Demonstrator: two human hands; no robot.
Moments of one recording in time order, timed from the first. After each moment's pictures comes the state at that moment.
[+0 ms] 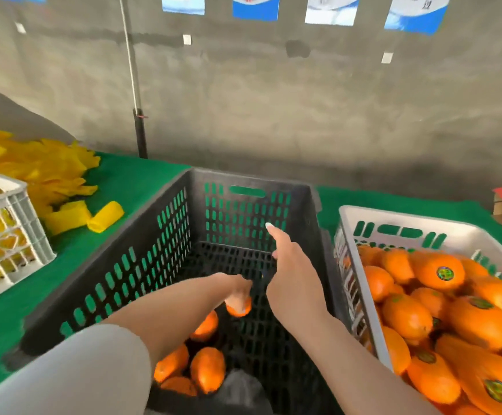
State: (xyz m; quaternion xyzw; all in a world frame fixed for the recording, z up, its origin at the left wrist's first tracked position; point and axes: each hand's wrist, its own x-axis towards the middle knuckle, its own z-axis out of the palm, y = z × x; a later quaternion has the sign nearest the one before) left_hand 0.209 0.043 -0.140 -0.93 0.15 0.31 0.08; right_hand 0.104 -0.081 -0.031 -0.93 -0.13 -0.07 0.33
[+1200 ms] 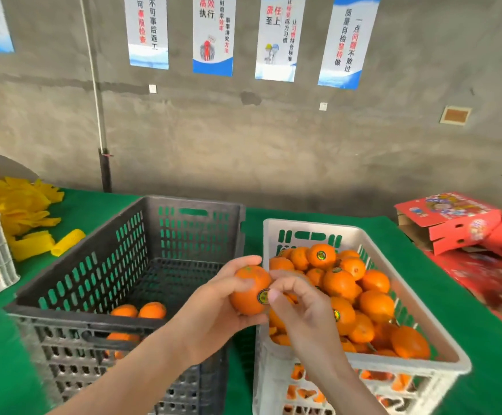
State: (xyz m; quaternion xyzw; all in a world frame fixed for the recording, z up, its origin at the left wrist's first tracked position) left_hand -0.052 -0.077 0.019 -0.50 0.10 0.18 -0.84; right_hand -0.067 -0.229 0.008 -0.74 -0.18 -0.16 0.63
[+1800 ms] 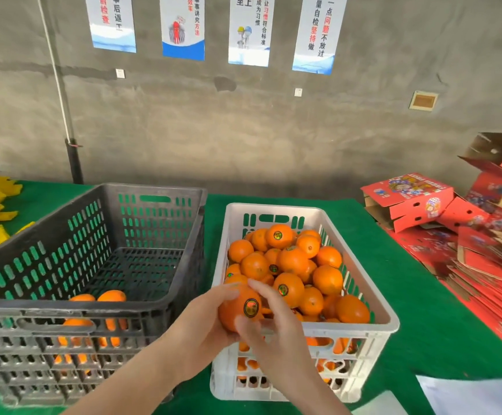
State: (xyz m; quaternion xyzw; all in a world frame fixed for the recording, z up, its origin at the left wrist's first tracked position) left_hand -0.071 -0.152 -0.021 -0.50 0.02 0.23 -0.83; right_hand -0.092 -0.293 -0.045 -0.79 -0.17 -0.11 0.58
